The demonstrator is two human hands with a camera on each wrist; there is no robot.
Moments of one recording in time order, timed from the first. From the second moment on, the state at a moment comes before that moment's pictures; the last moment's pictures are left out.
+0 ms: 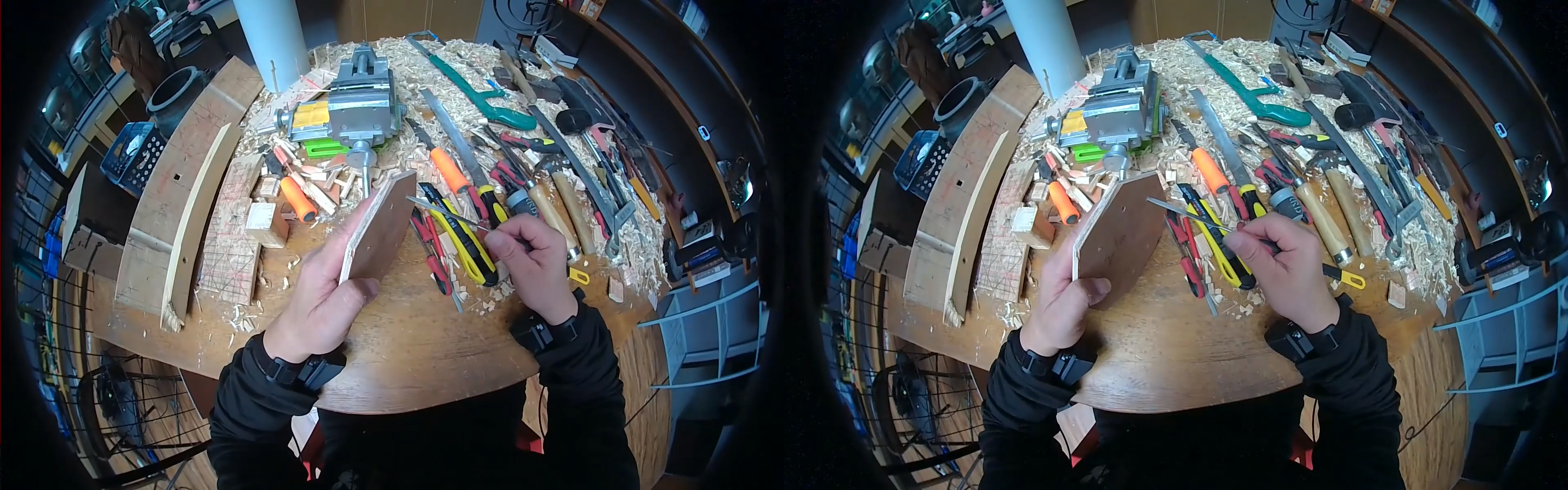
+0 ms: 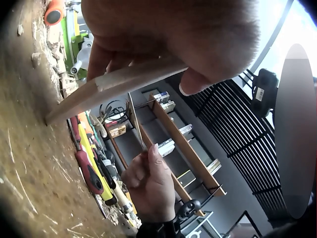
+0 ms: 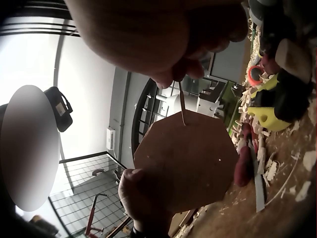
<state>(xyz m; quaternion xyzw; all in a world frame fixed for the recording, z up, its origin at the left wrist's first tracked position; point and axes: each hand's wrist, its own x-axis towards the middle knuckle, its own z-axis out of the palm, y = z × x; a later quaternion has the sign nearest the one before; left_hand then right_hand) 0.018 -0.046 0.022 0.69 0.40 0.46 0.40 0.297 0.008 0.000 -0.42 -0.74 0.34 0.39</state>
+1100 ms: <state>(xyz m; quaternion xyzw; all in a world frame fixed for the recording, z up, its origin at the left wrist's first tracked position) 0.018 -0.046 0.020 0.70 0.39 0.47 0.38 0.295 0.012 -0.012 -0.43 -0.71 0.37 0.43</state>
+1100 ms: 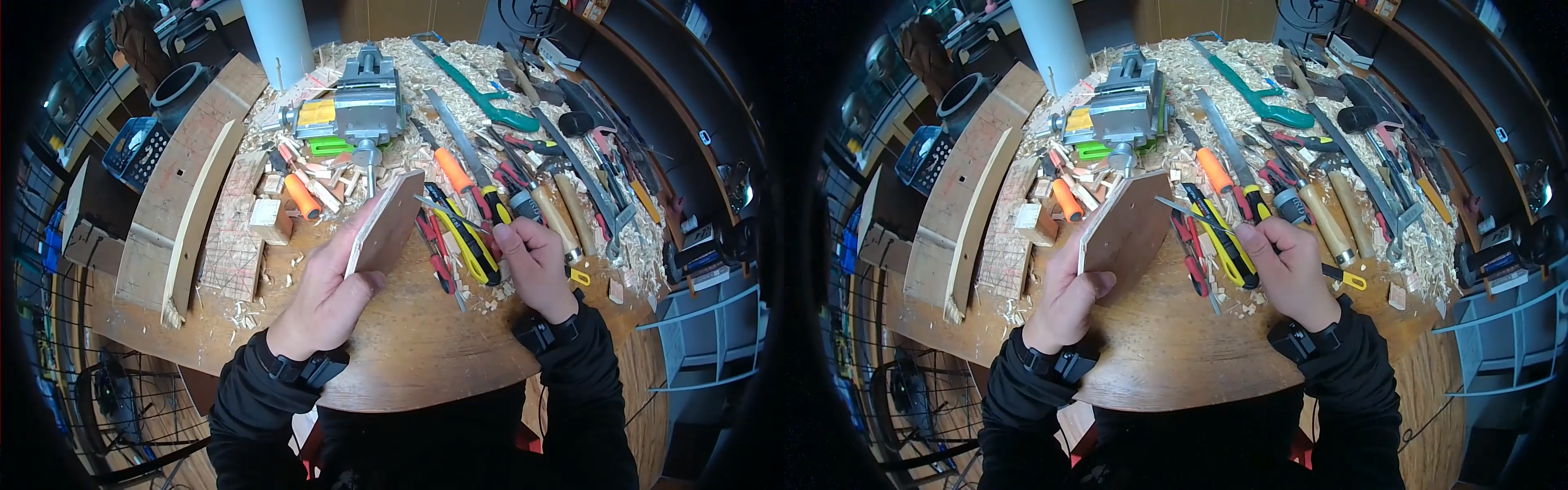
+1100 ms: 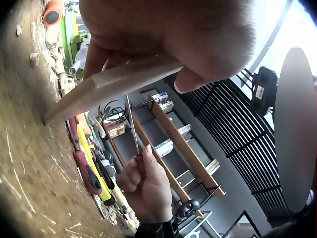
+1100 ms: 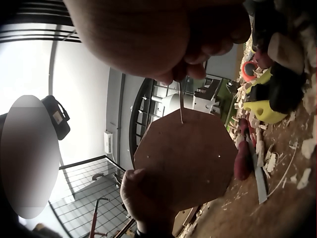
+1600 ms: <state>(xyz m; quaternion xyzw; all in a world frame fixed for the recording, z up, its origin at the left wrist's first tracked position) 0.019 -0.046 0.019 0.70 0.40 0.47 0.37 0.291 0.008 -0.006 -0.42 -0.63 0.46 0.48</state>
